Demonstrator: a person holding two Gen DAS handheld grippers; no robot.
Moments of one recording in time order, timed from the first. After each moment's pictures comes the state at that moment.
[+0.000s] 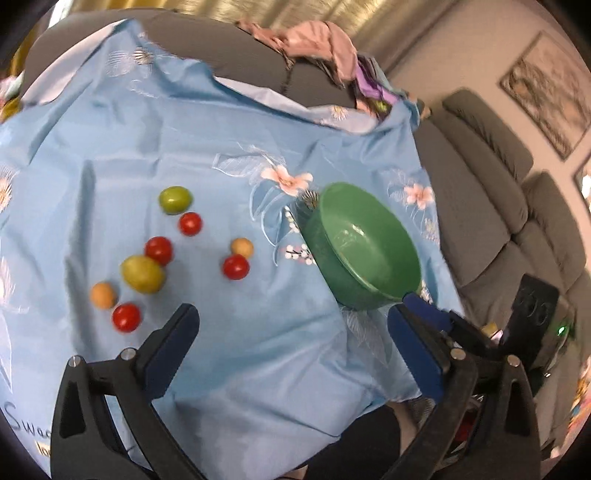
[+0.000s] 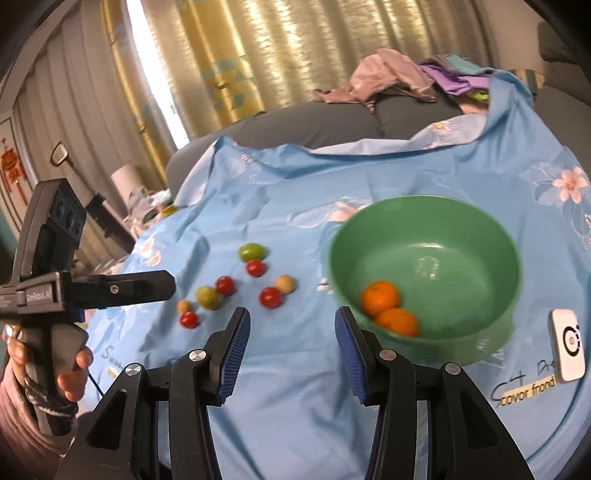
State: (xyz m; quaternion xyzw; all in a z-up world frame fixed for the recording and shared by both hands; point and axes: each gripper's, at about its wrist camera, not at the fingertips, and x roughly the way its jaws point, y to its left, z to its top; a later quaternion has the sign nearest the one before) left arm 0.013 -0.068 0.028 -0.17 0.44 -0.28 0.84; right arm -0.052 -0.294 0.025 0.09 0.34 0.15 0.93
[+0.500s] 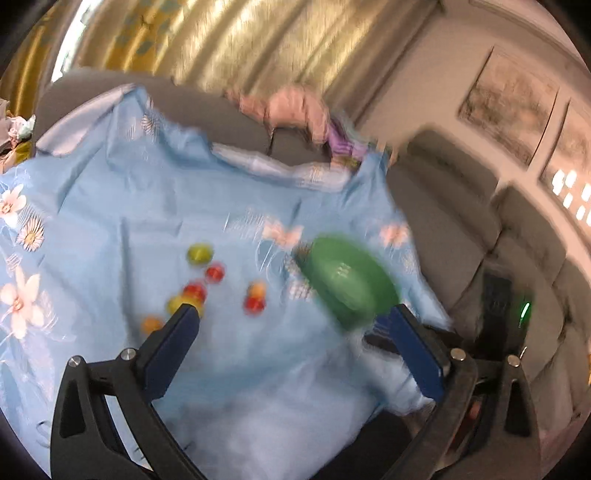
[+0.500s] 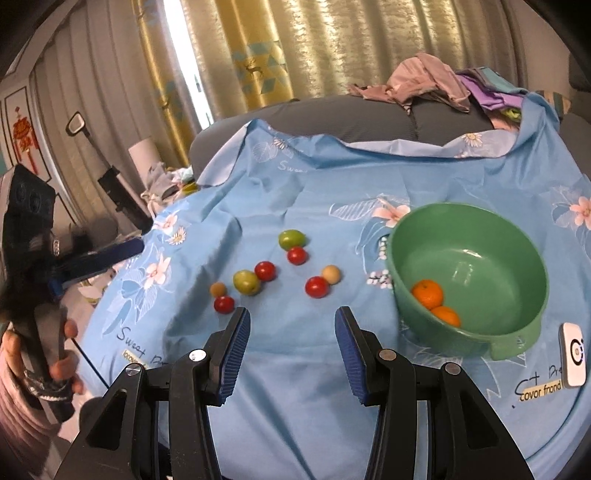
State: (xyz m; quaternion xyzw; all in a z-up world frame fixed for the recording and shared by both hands) left arm -0.026 -0.005 0.051 -0.15 0.35 -0.31 0.87; right arm -0.060 -0.243 0.034 0.04 0.35 0.17 0.92
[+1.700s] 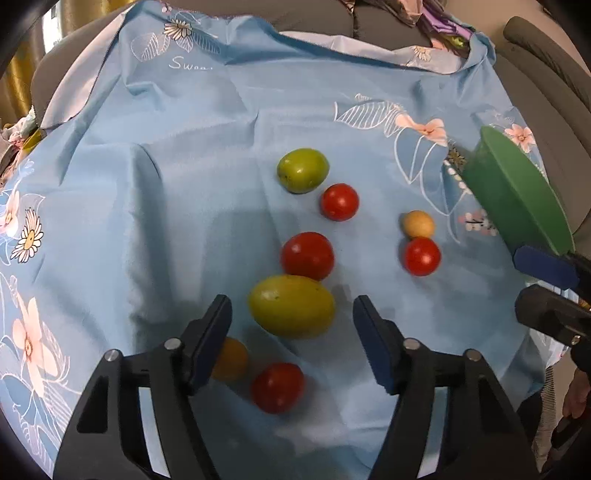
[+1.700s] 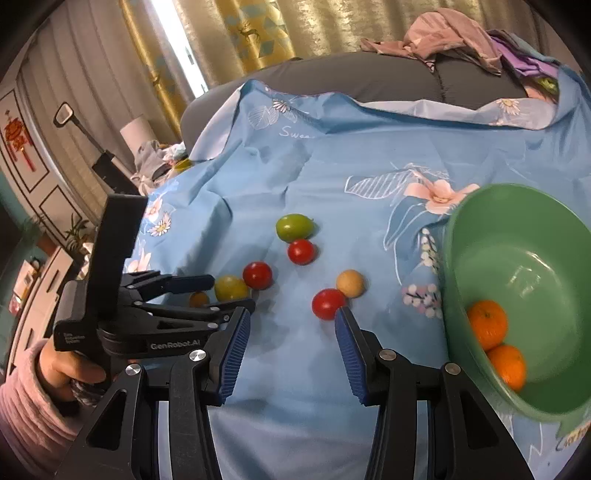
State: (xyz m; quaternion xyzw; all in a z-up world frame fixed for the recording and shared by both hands) left arm 0.095 -0.042 -0.066 0.02 0.50 -0.18 0.84; right arm 0.022 -0.219 -0.006 0.05 0.41 0.20 0.89
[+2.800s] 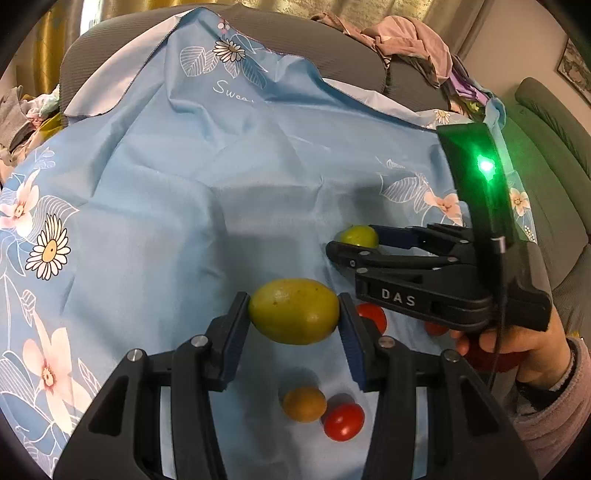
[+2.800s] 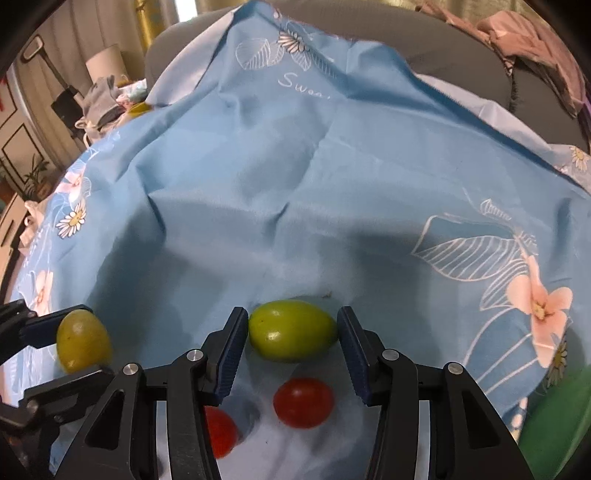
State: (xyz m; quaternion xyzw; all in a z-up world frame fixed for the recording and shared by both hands) left arm 0.117 0.018 -0.040 -0.07 0.46 -0.18 0.87; right arm 0.176 -0.132 -0.059 -0.06 0.48 0.16 0.86
